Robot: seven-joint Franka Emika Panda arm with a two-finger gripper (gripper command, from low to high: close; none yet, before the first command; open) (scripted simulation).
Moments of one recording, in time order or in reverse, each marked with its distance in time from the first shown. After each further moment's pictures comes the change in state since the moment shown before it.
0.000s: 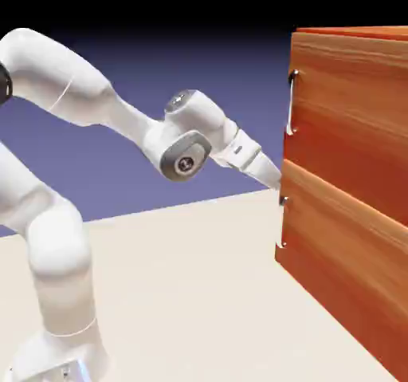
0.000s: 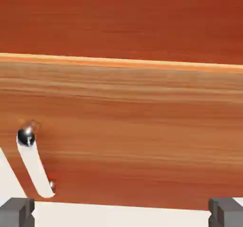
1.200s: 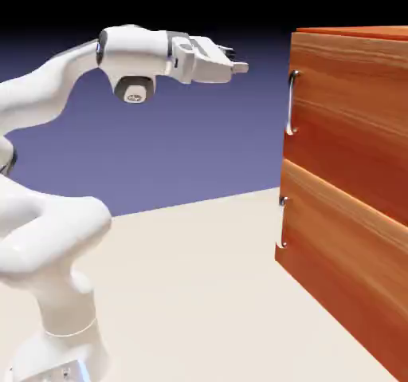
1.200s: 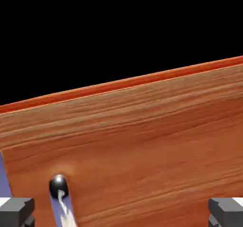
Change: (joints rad) arm -0.898 -0.768 0.765 0.294 1.566 -0.364 -0.541
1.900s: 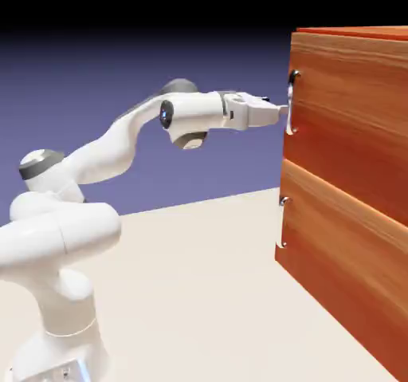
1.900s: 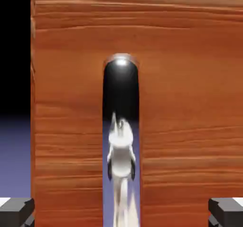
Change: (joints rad) arm -0.523 -0.343 0.366 0.245 0.766 -0.162 -0.251
